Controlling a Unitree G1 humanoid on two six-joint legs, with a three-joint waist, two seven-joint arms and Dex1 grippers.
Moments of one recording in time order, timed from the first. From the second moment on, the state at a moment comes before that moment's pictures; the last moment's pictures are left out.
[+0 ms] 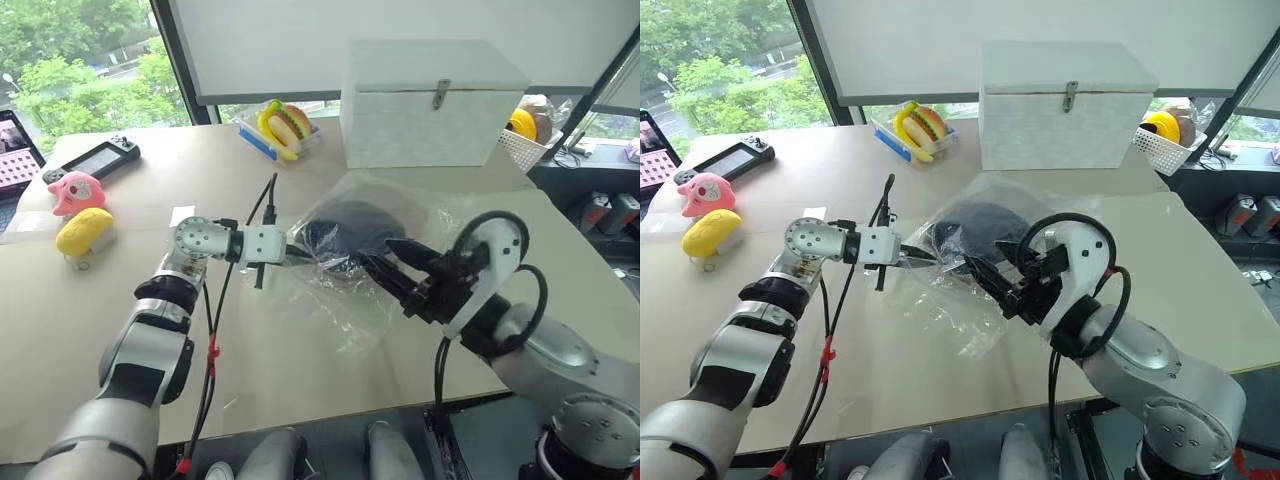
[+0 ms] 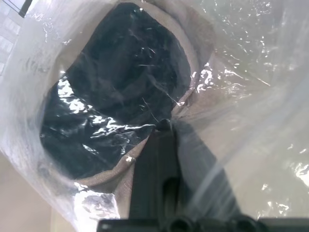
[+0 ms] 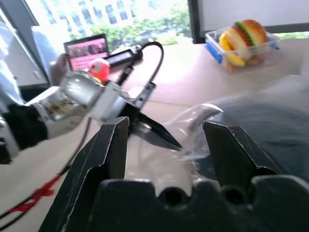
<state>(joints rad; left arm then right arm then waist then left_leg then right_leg) -0.98 0.44 -0.20 1.05 0.04 -0.71 -1.30 -0.31 -0.44 -0.24 -0.92 1.27 1.07 -0.09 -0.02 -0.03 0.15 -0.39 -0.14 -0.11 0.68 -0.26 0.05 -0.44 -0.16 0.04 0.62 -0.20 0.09</state>
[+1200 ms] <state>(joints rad) -1.09 0.21 -0.21 0.83 -0.01 -0.25 -1.23 -0.39 -0.51 -0.01 -0.64 1.49 0.95 -0.07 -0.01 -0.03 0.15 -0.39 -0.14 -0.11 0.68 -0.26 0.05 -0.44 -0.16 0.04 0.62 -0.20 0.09</state>
